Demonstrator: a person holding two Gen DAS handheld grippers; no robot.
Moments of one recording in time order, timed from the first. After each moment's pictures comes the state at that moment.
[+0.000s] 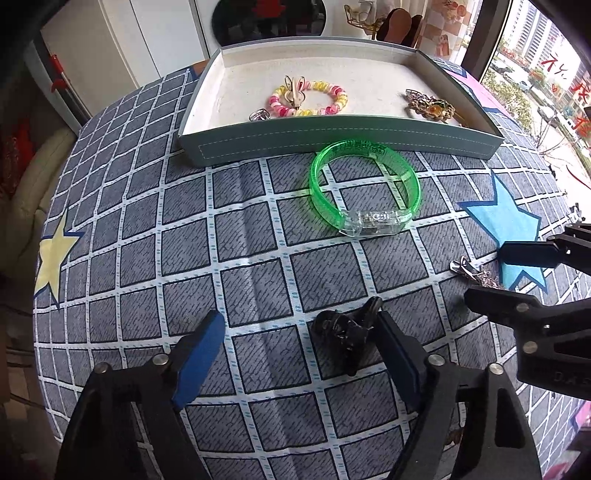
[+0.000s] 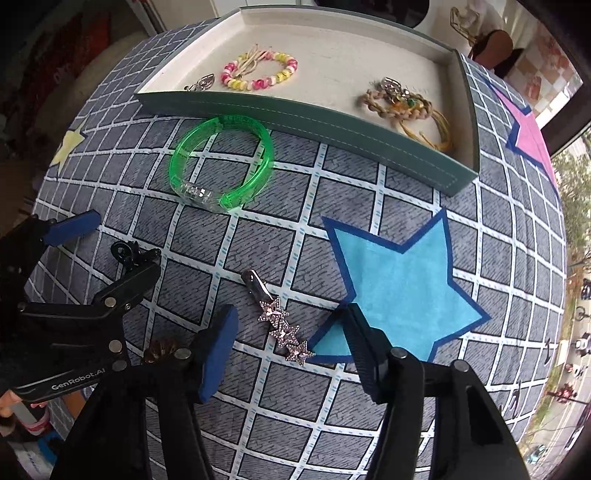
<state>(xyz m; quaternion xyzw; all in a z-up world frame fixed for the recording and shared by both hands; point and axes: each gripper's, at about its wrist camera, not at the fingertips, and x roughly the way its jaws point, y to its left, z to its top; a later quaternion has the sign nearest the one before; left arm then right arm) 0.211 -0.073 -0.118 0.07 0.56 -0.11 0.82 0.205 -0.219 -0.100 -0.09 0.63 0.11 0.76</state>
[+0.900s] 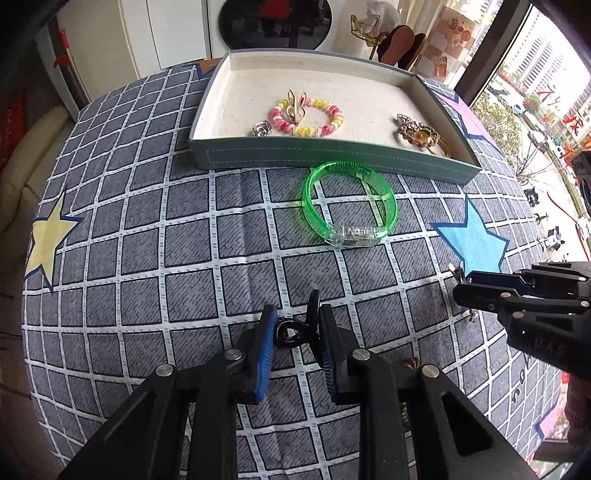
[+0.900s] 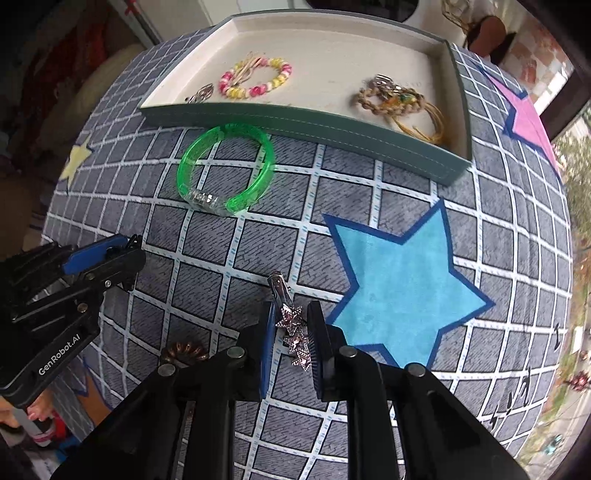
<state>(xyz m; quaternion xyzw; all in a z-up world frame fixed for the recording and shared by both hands) 0.211 -0.062 -0.092 0.01 0.57 -0.13 0.81 0.199 -0.218 -0.089 -0.02 0.64 0.11 0.76</state>
